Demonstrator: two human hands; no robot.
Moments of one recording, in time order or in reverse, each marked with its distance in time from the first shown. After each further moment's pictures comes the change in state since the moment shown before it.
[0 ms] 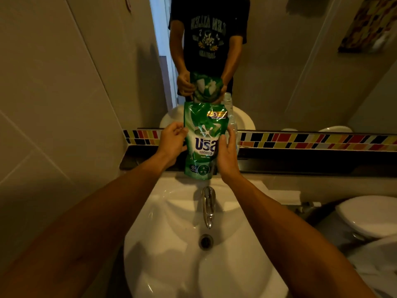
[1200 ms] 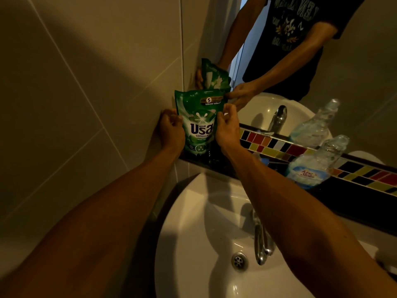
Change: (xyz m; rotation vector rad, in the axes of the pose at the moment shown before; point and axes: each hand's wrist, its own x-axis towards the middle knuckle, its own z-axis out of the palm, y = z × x) left_hand 0.075 -0.048 -0.191 0.041 0.650 0.071; right_hand 0.080 0.037 0.234 -0.137 -0.323 0.019
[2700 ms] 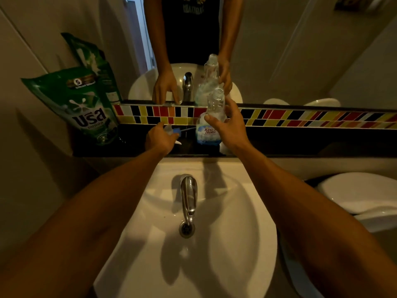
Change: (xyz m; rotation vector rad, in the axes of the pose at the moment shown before) left_hand -0.138 -0.060 0.180 0.762 -0.491 0.036; right_hand -0.090 0.027 -0.279 -0.178 0.240 0.030
